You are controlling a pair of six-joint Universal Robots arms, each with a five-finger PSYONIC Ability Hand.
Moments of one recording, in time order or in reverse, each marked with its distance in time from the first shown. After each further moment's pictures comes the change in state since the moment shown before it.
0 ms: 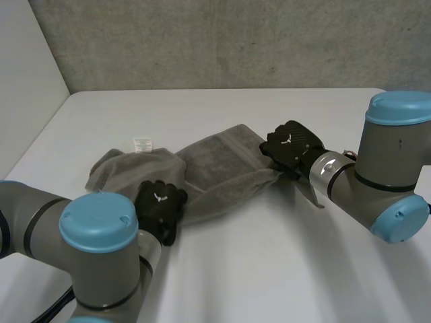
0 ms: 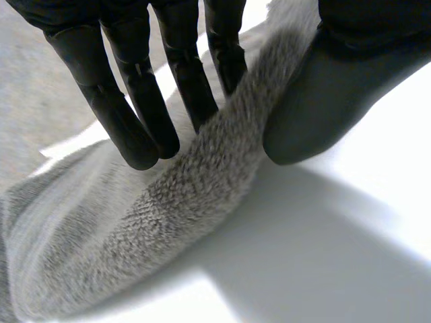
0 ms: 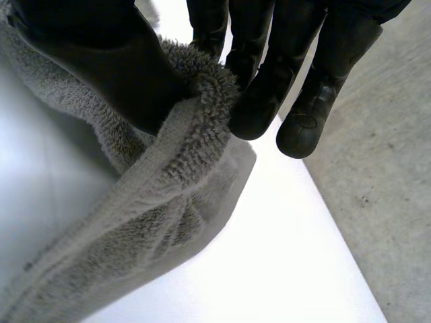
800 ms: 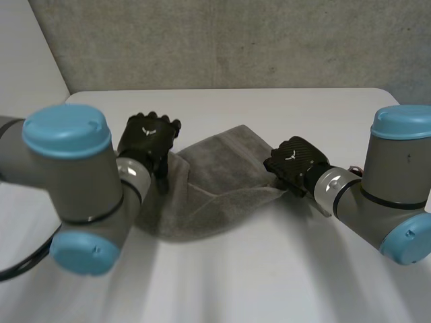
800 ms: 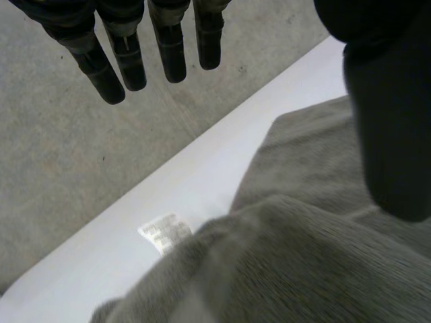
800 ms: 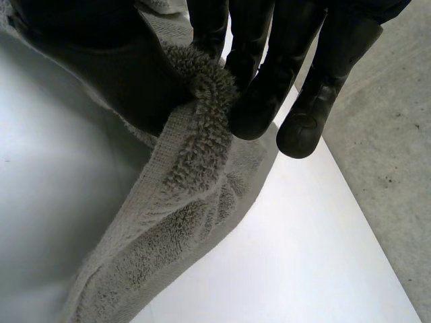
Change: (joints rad) left arm 0.114 -0.011 0.353 -0.173 0.093 0.000; right arm -0.001 -0.068 0.135 0.002 0.023 -0.021; left_hand -0.908 -0.925 -0.943 -0.913 -0.957; right_hand 0.000 0.000 0.000 0.000 0.000
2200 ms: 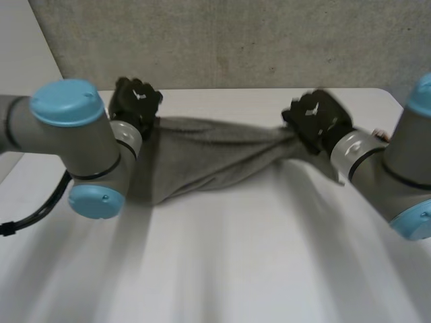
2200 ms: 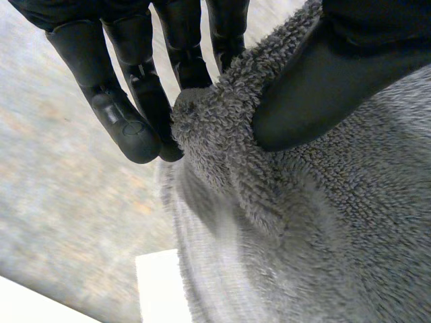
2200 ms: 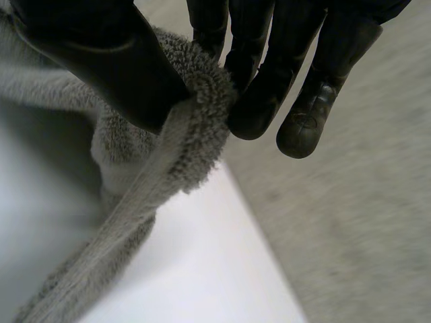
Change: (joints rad) left arm 0.096 -0.140 0.218 0.116 0.017 0.331; right arm -0.041 -0.116 -0.041 -0.131 0.046 0.094; left_hand 1.149 1.187 1.259 1.219 1.212; right_hand 0.000 0.000 0.000 0.000 0.000
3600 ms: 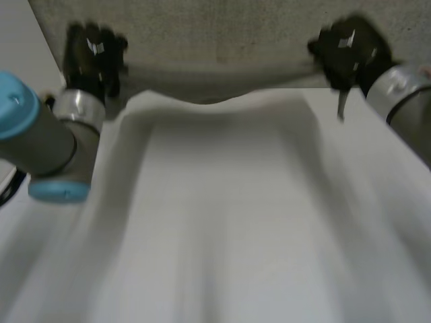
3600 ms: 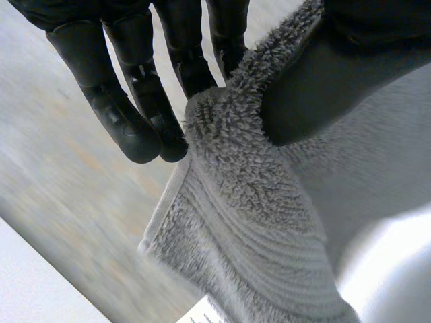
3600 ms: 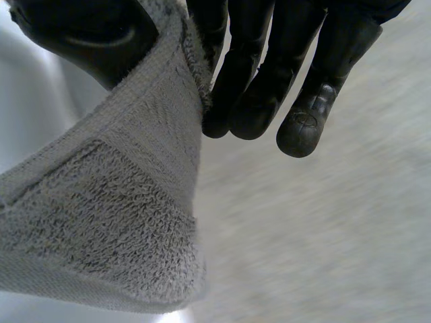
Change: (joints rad) left arm 0.113 0.202 -0.251 0.340 0.108 -0.060; right arm -0.113 -0.010 -0.200 0.032 -0.143 0.035; left_hand 0.000 0.033 0.007 0.007 0.017; right_hand 0.027 0.053 0.000 0.009 0.036
